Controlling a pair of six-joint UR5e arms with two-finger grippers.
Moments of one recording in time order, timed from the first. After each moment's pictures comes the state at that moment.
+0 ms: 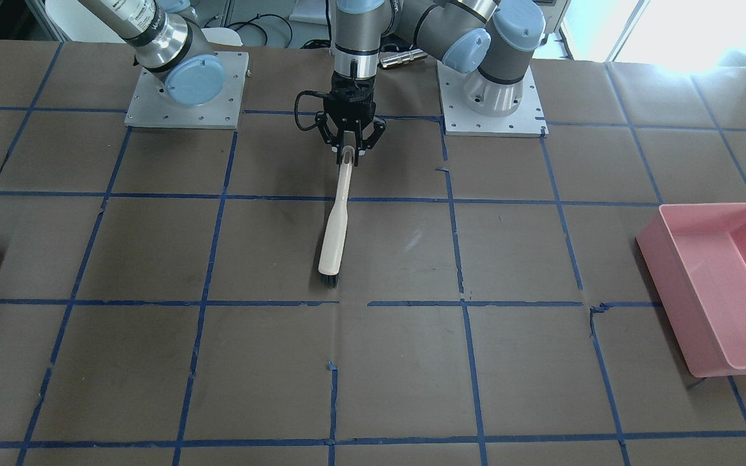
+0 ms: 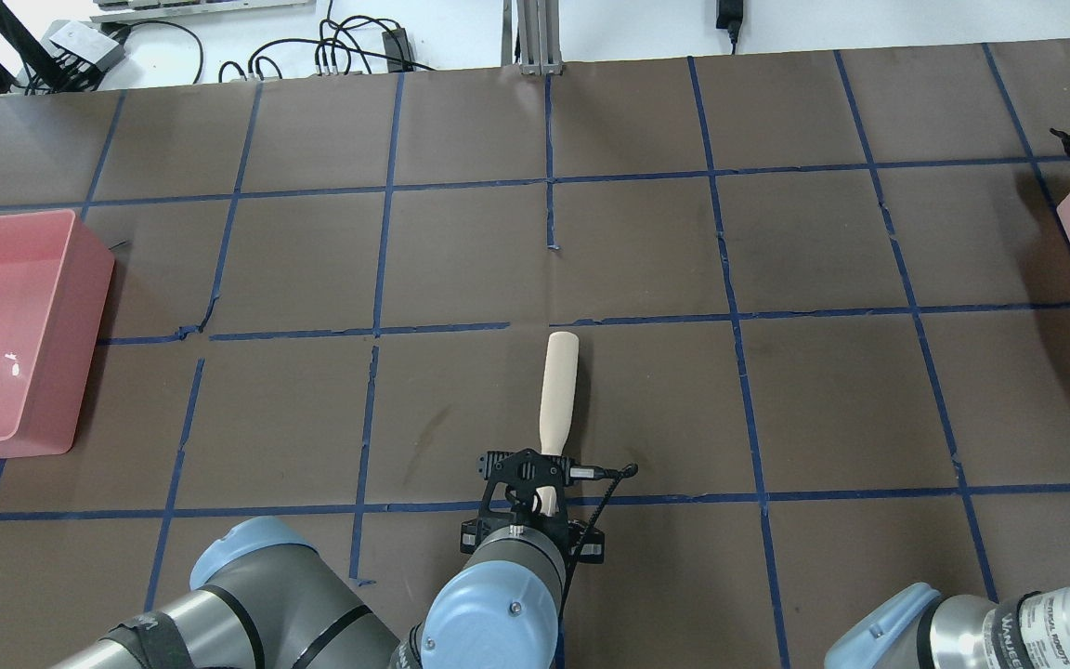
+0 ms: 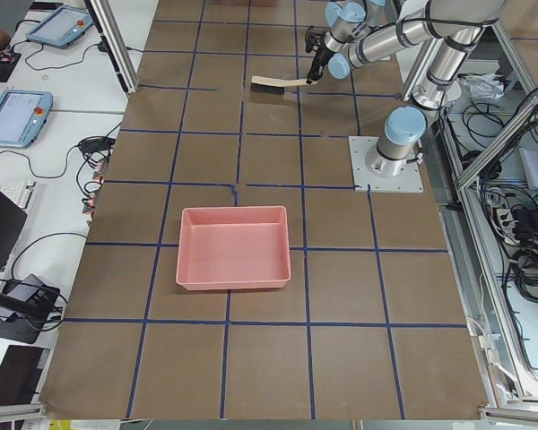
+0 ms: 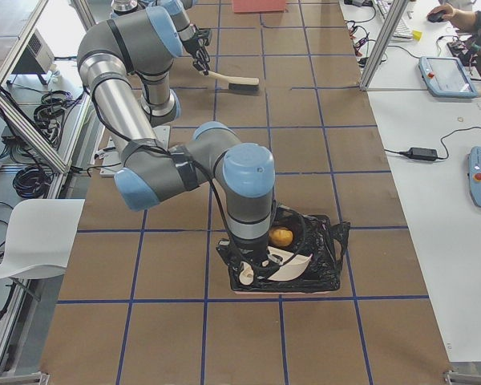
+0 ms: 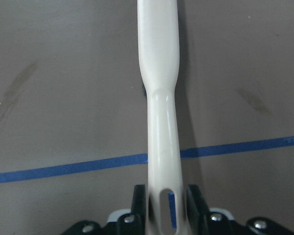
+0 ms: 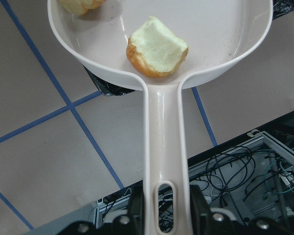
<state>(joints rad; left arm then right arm) -2.30 -1.59 -2.39 -0.41 1.76 -0.60 0.53 -1.16 1.12 -1.84 -1.72 -2.27</state>
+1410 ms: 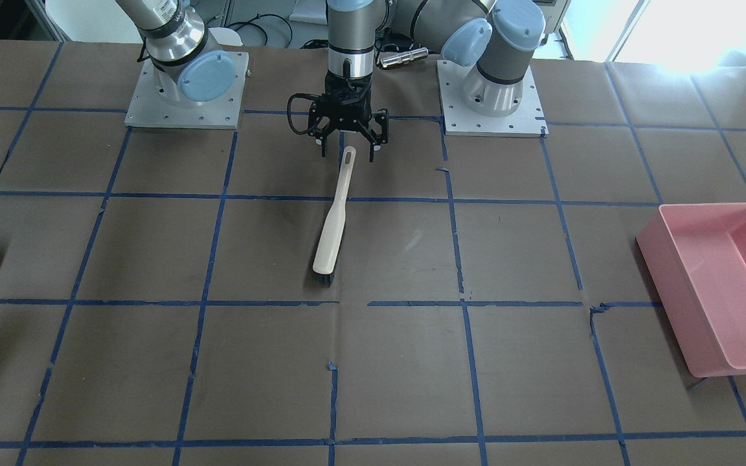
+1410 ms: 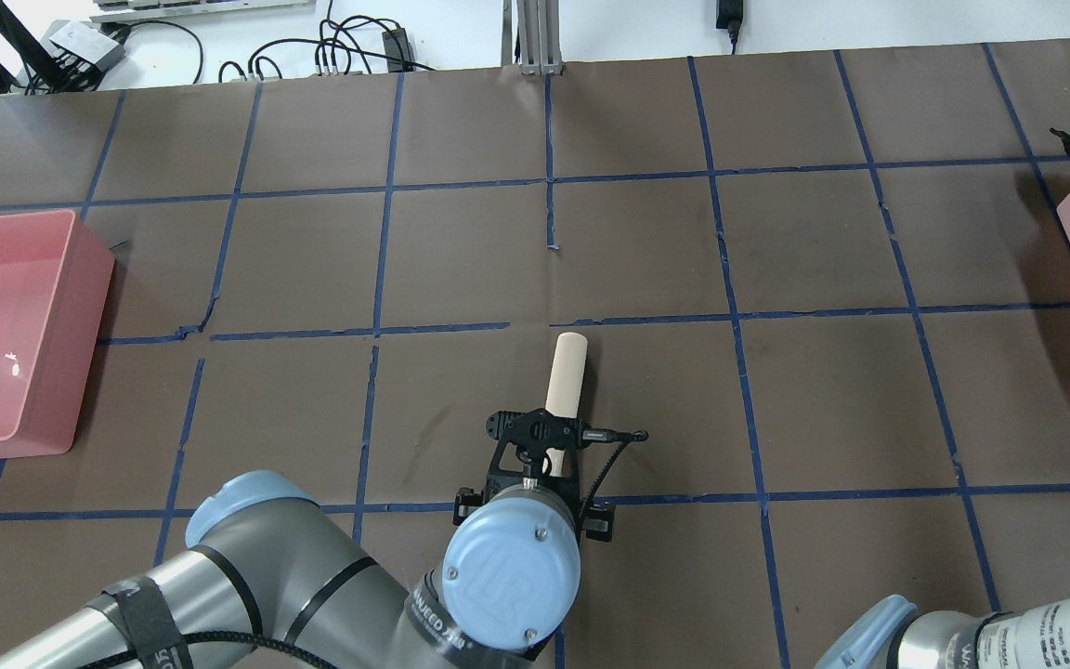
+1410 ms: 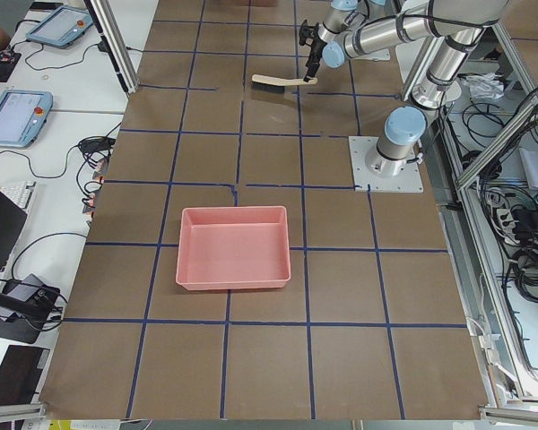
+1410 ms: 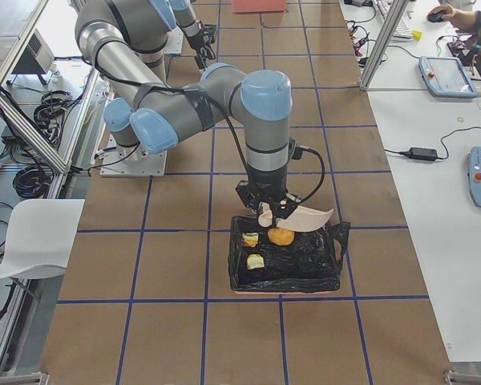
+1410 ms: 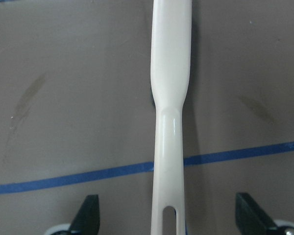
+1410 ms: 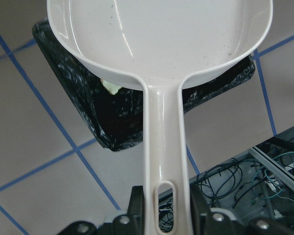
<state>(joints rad) -2.26 -1.57 -2.22 -0.73 1.75 -0.52 0.65 -1.30 1.19 -1.70 -1.63 -1.98</state>
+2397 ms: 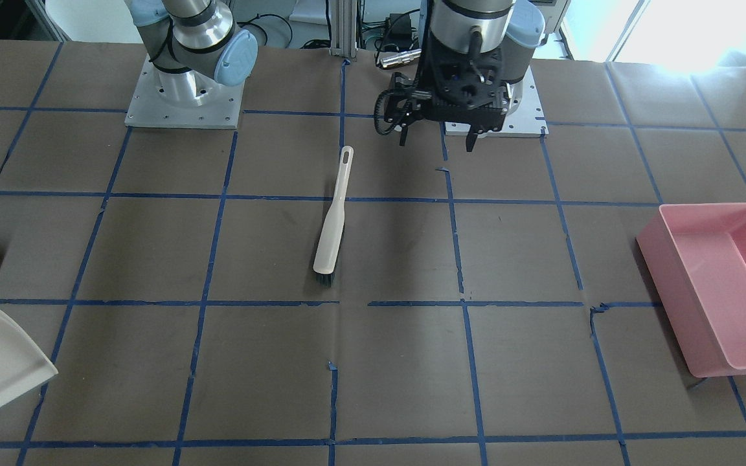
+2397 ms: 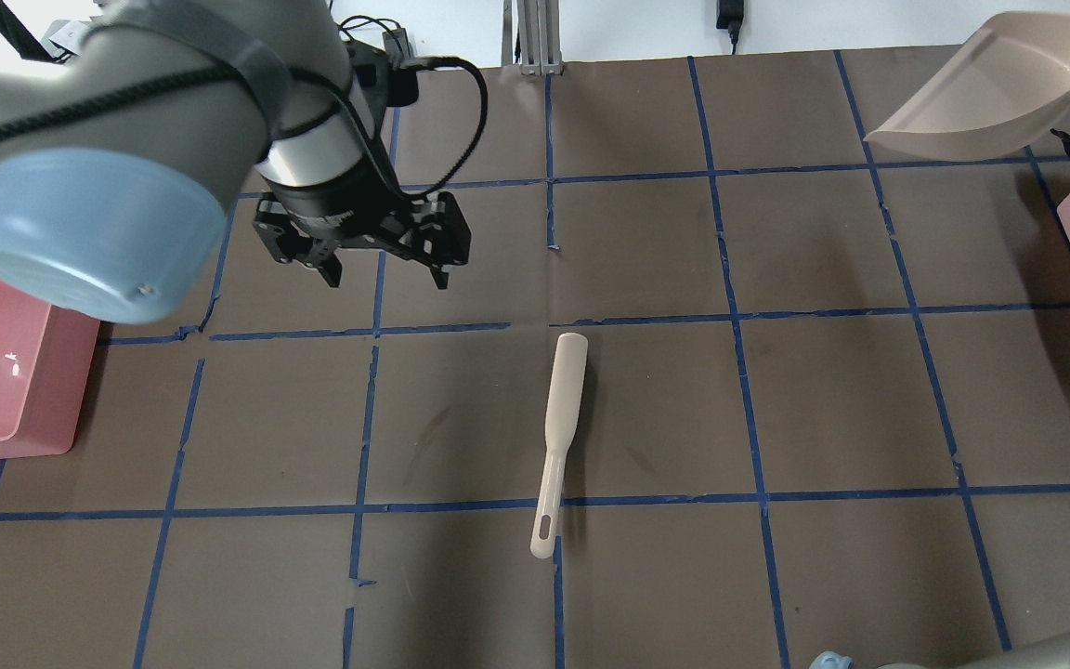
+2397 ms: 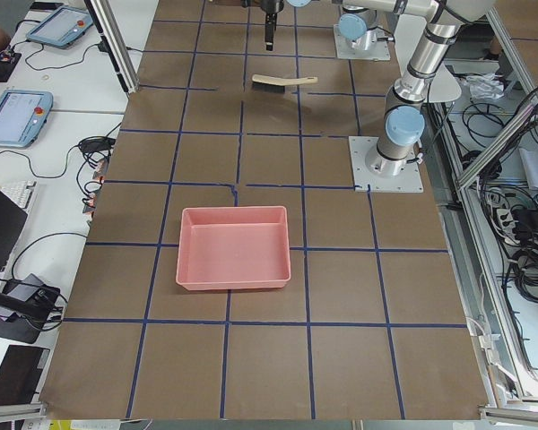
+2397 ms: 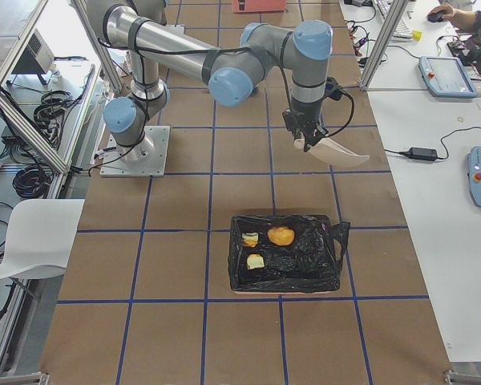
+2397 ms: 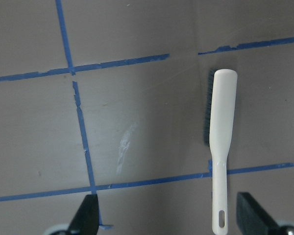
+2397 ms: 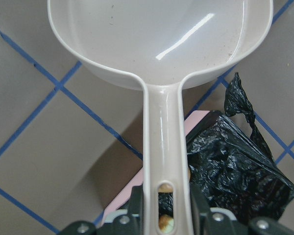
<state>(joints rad) -1.76 -1.57 -1.55 -1.58 1.55 -0.15 1.06 -1.33 1.33 -1.70 -1.58 -1.20</state>
